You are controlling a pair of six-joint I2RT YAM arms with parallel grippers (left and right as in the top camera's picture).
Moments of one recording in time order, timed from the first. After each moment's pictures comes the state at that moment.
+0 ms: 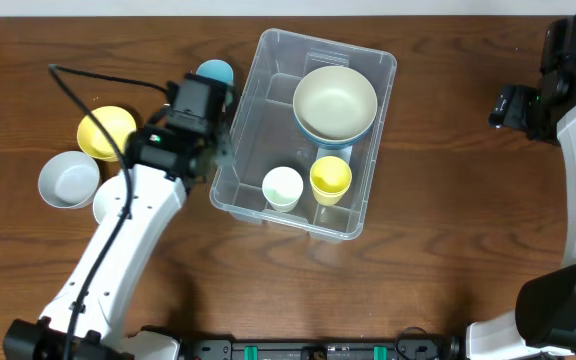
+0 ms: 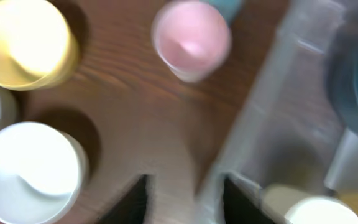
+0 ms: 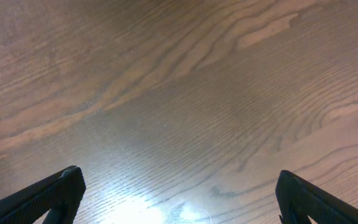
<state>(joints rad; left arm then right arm) -0.28 1.46 1.29 -0.91 -0.24 -0.45 -0.16 1.69 1.67 -1.18 0.26 0.23</state>
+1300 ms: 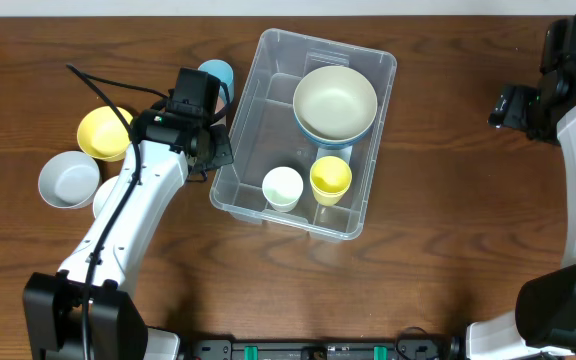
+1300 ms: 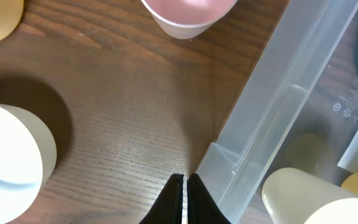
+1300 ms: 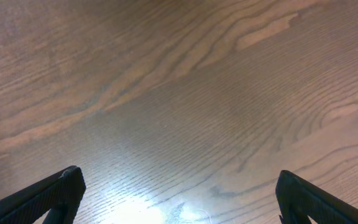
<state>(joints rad) -0.23 1.59 1.29 -0.95 -0.08 -0.44 -0.16 1.69 1.67 -1.18 0.26 0.23</state>
